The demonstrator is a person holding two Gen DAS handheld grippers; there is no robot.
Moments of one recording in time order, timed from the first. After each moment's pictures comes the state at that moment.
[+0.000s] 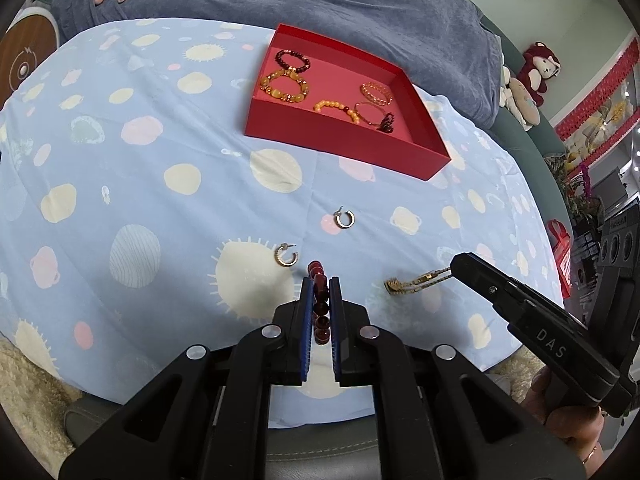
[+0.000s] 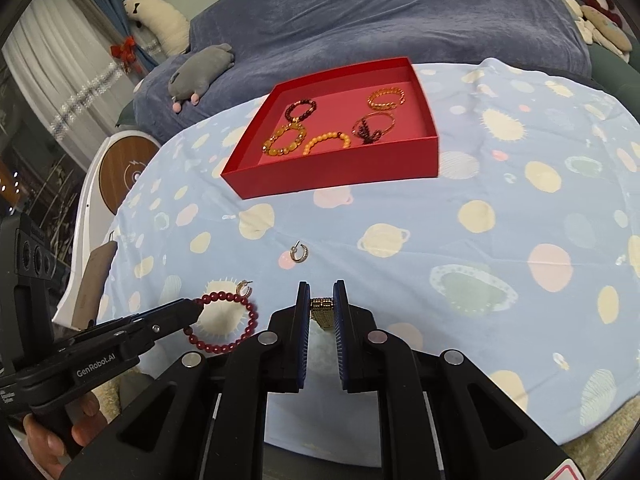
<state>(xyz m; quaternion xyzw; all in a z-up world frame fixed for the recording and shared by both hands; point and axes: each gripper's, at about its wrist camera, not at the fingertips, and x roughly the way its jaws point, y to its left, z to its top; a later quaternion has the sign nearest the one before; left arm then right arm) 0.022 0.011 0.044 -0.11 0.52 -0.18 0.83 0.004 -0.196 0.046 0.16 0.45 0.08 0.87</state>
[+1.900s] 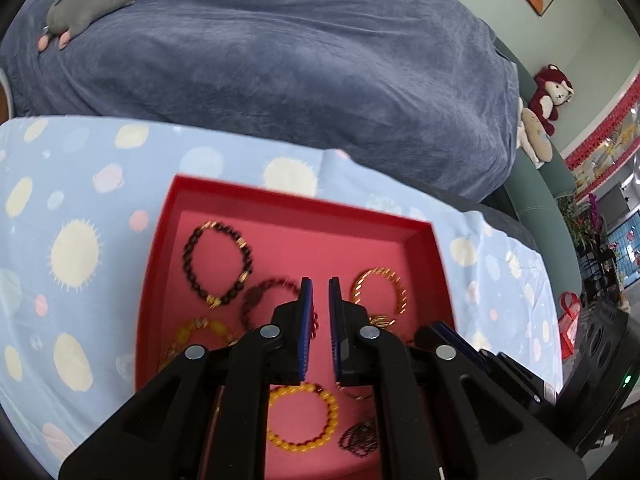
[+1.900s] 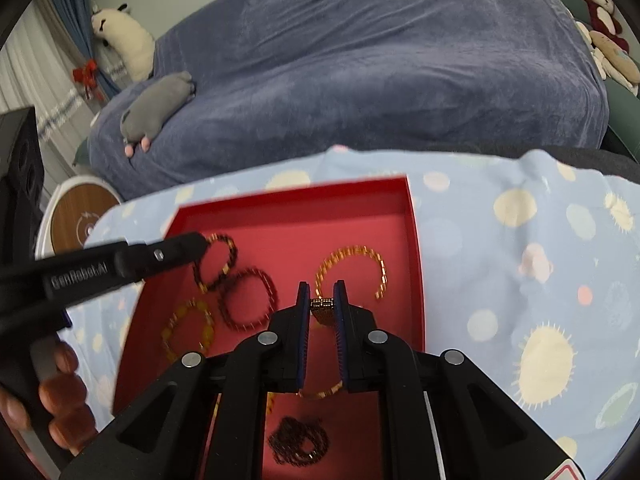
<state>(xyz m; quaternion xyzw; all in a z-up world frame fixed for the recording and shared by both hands) 0.315 -0.076 0.049 -0.11 0.49 -0.17 0.84 0.256 -0.247 0.028 0.13 0.44 0.04 0.89</state>
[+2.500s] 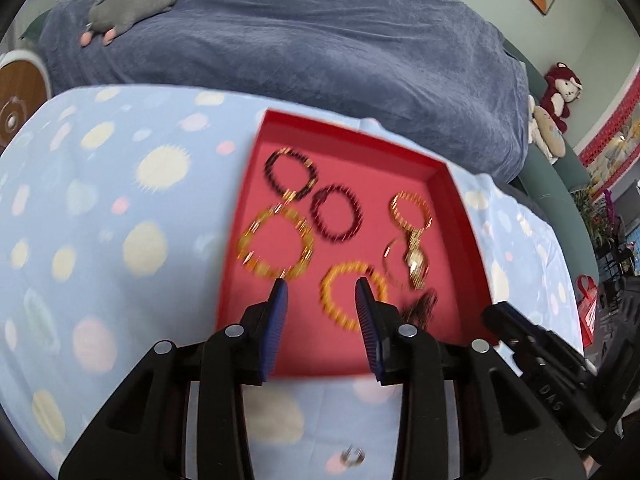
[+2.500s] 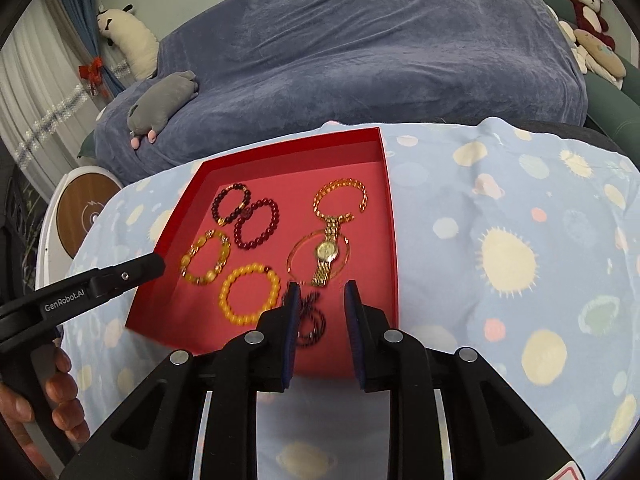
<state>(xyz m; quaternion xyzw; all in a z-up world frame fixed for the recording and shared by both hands) 0.204 -0.023 0.051 -0.10 0.48 -0.13 0.86 0.151 -0.242 0.043 0.13 0.43 0.03 0.90</state>
